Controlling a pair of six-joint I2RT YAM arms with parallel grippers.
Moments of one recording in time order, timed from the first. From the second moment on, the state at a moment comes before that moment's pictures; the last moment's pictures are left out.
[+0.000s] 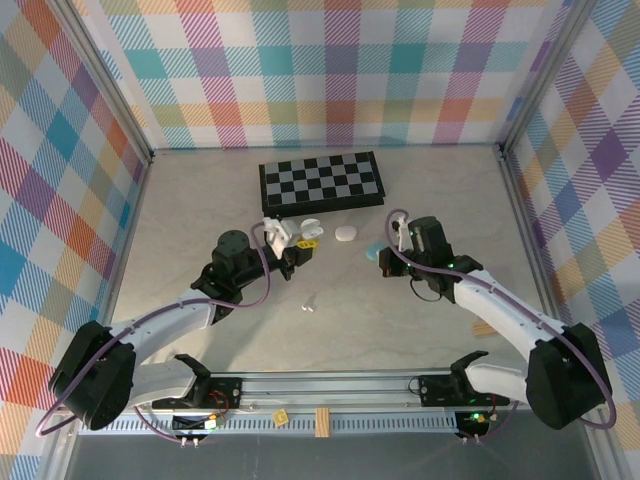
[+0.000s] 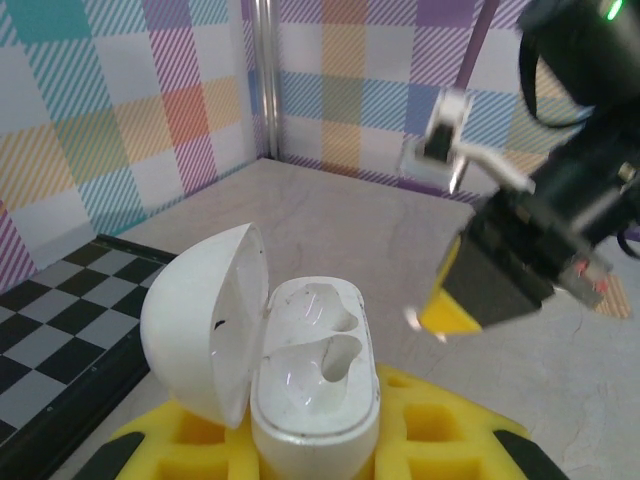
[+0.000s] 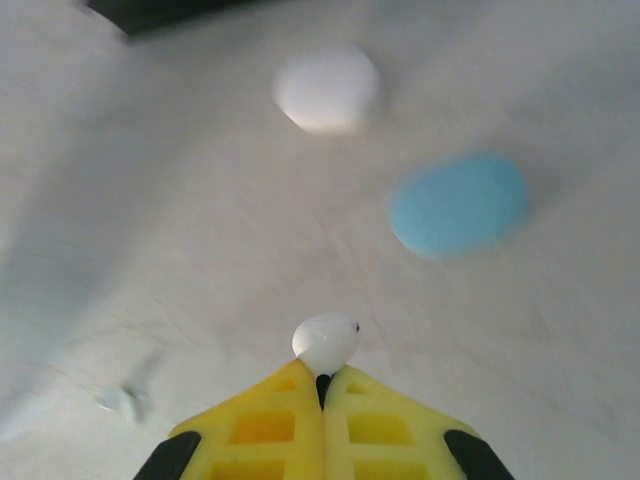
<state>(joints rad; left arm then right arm) -0.57 1.18 0.55 0.54 0.43 0.07 0.47 1.19 0.69 -0.35 -0.18 0.43</state>
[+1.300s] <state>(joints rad) -0.57 1.12 0.55 0.44 0.44 0.12 0.44 1.78 1.14 -1.08 -0.10 0.54</state>
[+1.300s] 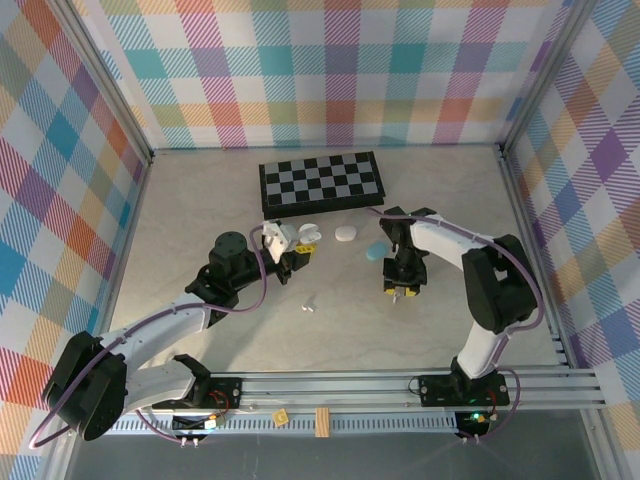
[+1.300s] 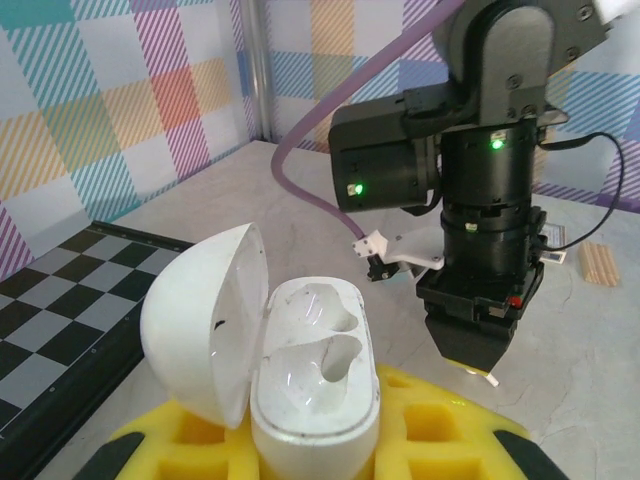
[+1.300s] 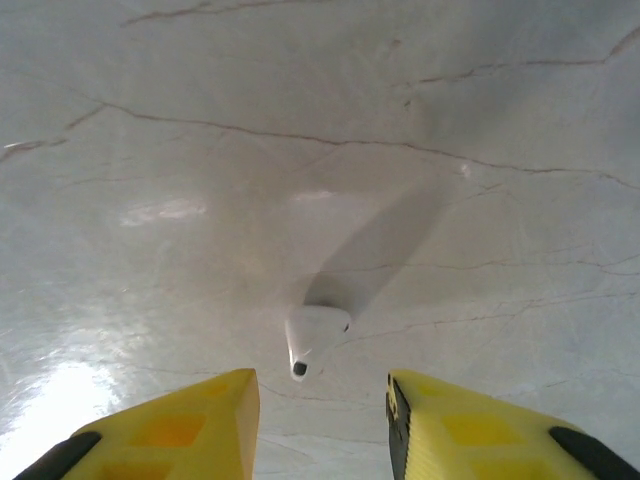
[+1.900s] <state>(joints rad) -0.57 1.10 0.55 0.41 0.46 0.13 0.44 1.89 1.20 -1.11 -0.12 0.49</state>
